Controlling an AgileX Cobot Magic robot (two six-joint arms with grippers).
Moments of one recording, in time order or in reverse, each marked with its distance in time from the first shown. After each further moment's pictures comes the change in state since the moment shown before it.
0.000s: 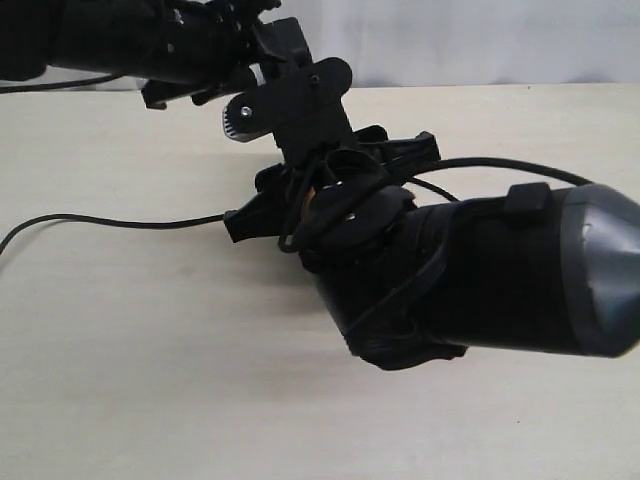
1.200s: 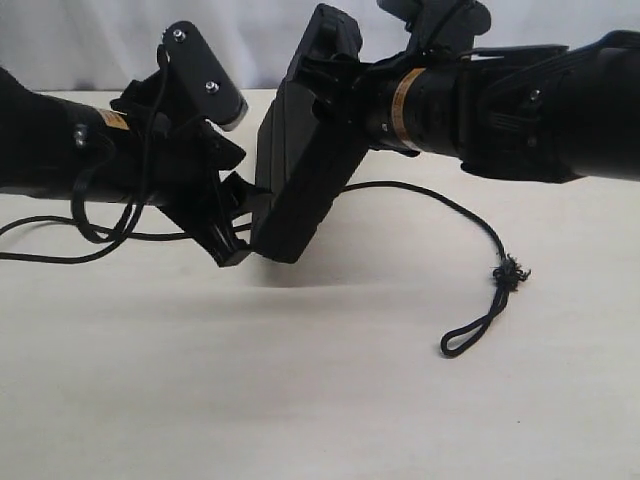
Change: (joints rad) left arm -0.218 -0.265 0.362 0.717 -0.140 0.464; right arm -0.381 -0.073 -0.045 0.162 -0.526 0.363
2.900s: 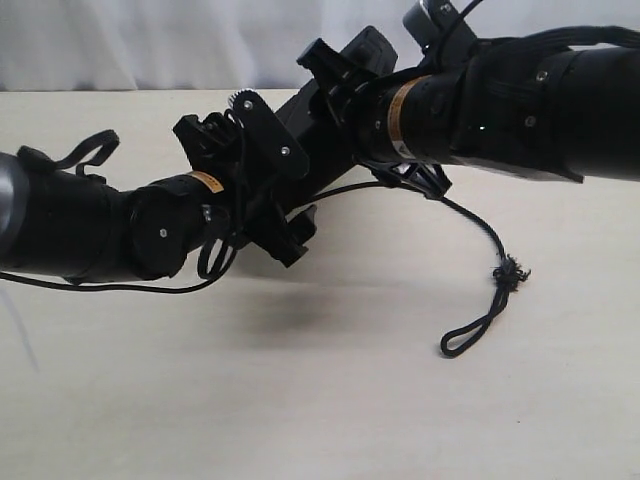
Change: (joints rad) left arm -0.132 0.362 0.012 -0.057 -0.665 -0.005; right arm 0.000 0.000 -0.002 0.352 -0.024 0.055
